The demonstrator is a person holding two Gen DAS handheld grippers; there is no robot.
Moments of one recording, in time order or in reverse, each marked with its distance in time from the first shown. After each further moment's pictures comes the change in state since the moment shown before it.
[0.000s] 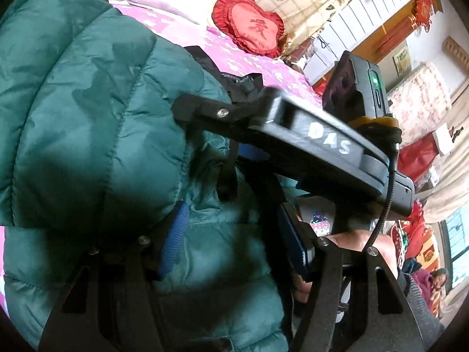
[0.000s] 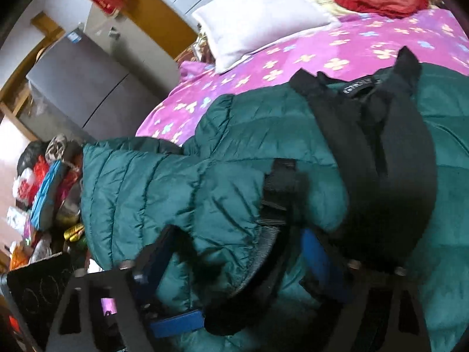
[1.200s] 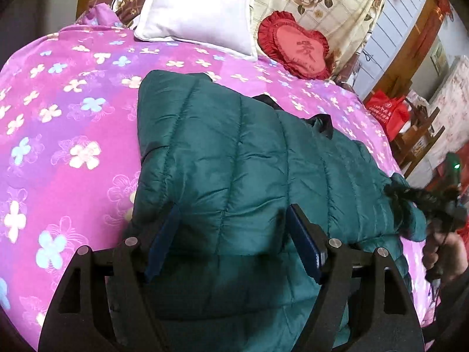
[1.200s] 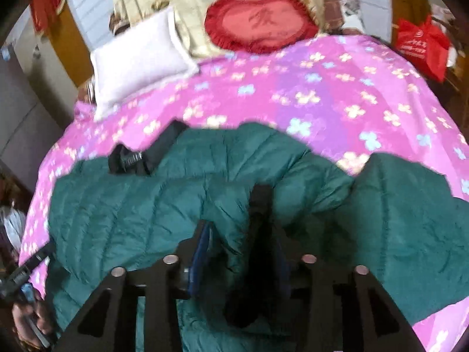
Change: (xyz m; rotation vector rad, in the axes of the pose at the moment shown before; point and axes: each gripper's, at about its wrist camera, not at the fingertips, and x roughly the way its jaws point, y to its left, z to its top) left arm -0.004 0.038 0.059 0.051 -0.111 0.298; right arm -0.174 -0.129 0.028 0.075 -0.129 -0.533
